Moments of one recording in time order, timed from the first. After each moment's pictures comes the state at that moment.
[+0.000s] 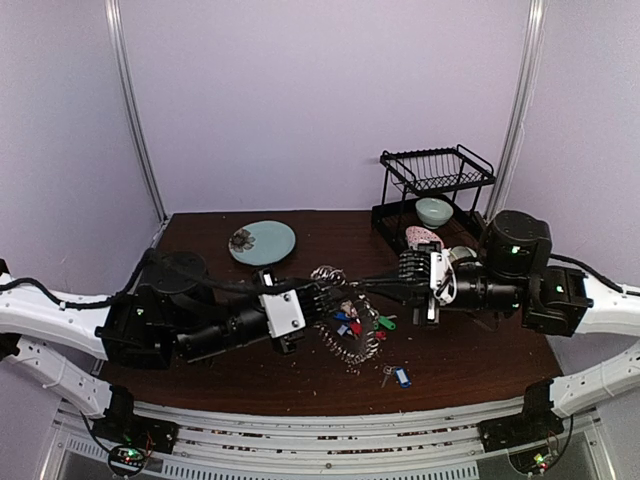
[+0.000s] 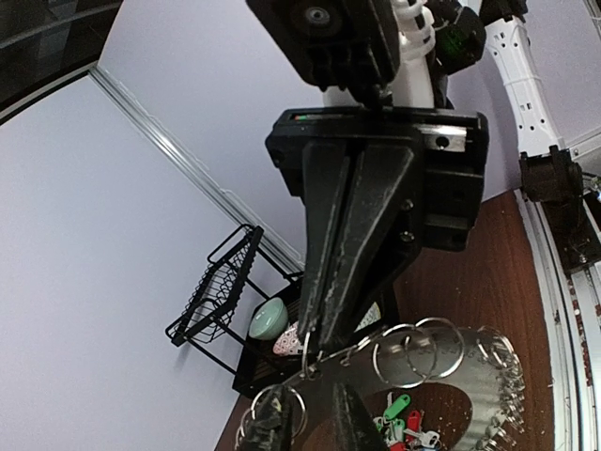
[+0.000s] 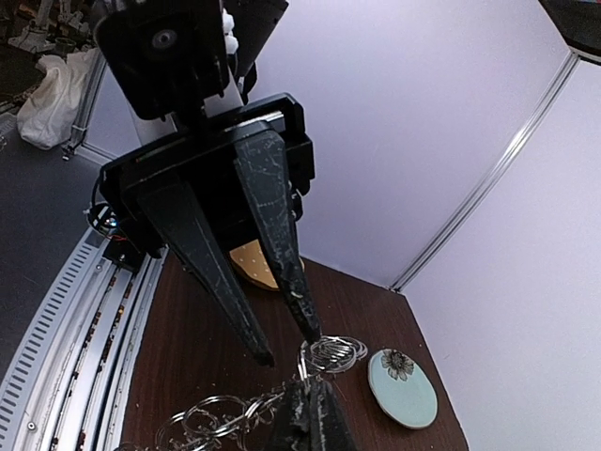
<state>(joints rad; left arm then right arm) -1.45 1.22 0.95 0.27 -0.33 0.70 1.14 1.01 0.90 0.02 -0.22 -0.59</state>
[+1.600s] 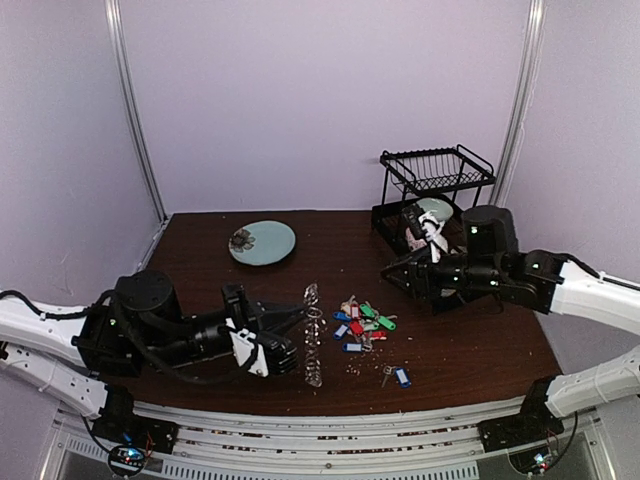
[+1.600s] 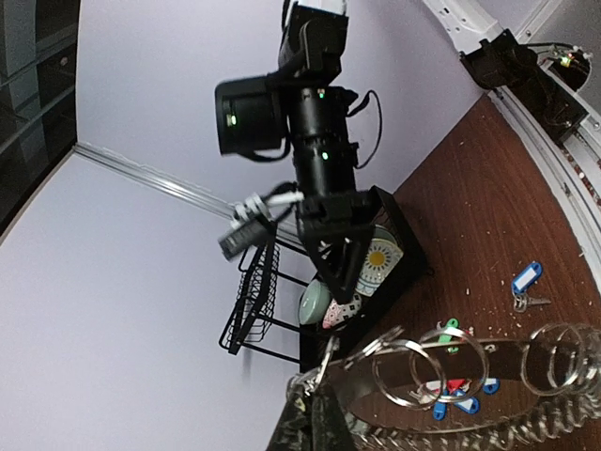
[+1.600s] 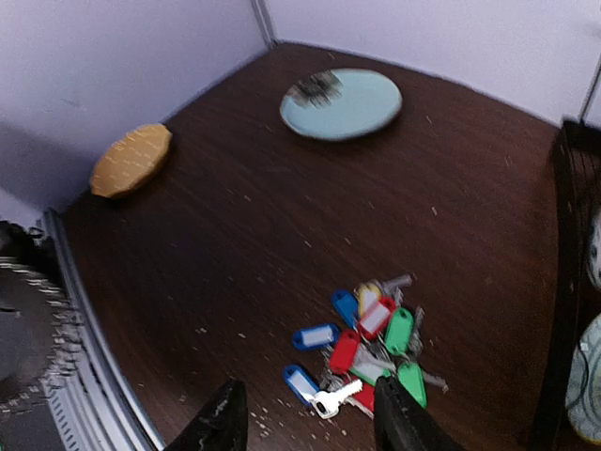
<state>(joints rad) -1.46 1.04 0.77 0.20 -0.31 1.05 0.79 1.09 0.86 -0.15 -0.17 0.15</state>
